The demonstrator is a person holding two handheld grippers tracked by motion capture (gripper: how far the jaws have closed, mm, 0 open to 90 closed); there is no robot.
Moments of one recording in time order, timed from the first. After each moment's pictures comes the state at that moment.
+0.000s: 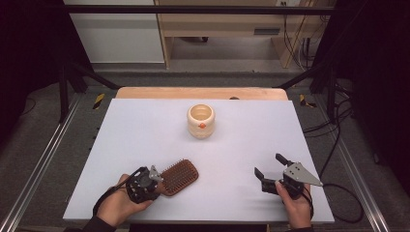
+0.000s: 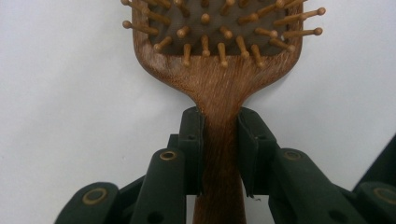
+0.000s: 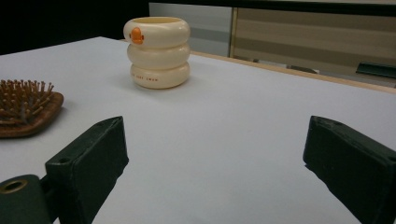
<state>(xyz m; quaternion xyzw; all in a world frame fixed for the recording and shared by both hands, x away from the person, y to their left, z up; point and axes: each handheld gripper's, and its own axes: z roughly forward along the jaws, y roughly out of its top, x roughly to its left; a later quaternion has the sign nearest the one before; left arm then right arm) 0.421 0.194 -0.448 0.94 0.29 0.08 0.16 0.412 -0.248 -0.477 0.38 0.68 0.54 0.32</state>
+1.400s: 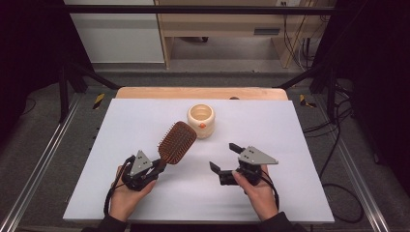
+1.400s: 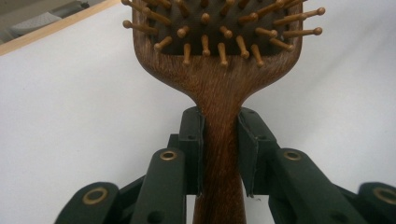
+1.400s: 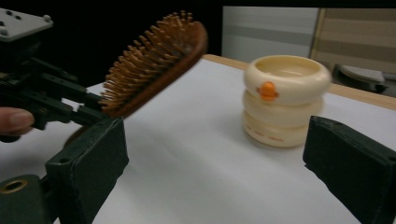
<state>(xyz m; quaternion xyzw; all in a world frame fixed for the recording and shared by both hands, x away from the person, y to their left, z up) 0.432 0.211 -0.446 0.82 0.32 0.24 0.42 0.435 -0.124 -0.422 0.31 0.72 0.59 0.20</state>
